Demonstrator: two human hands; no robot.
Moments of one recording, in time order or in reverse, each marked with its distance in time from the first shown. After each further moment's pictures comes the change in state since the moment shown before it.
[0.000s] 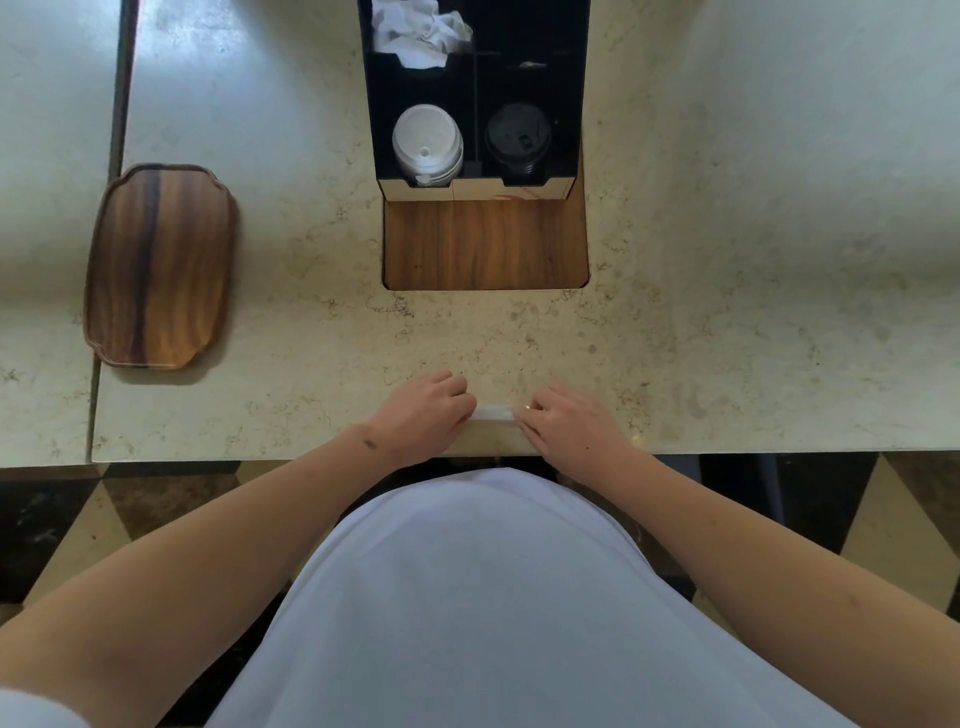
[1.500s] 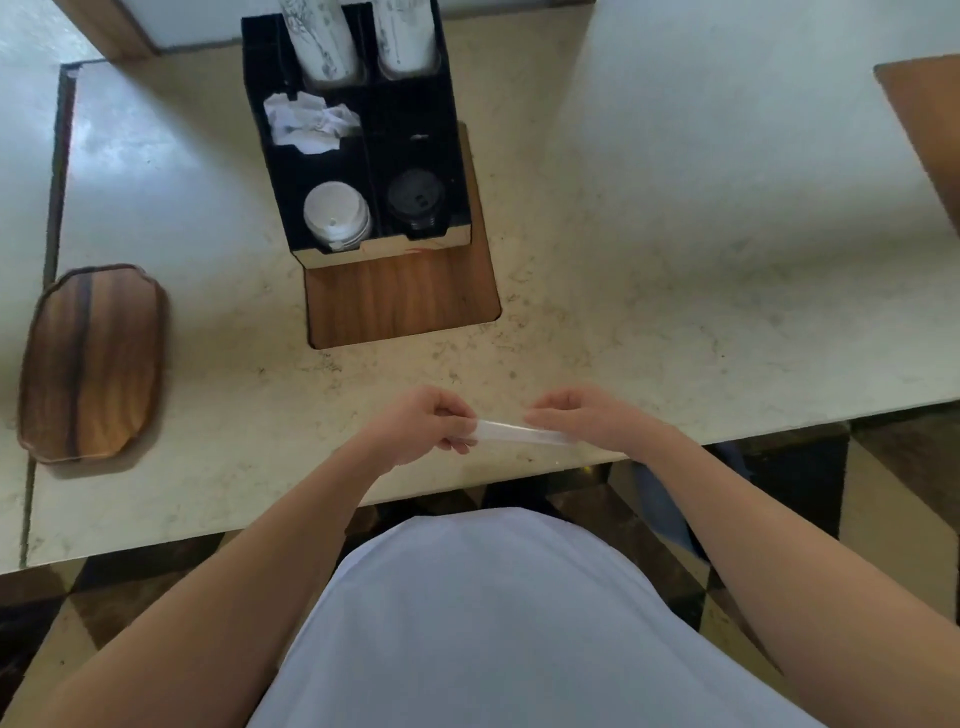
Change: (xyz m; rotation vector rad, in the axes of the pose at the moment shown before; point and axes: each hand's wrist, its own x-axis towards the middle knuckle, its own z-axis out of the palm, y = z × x) left_hand 0.078 0.062 -0.028 -0.891 -0.217 -0.530; right_hand -0.048 0.087 -0.064 0.913 -0.277 0.640
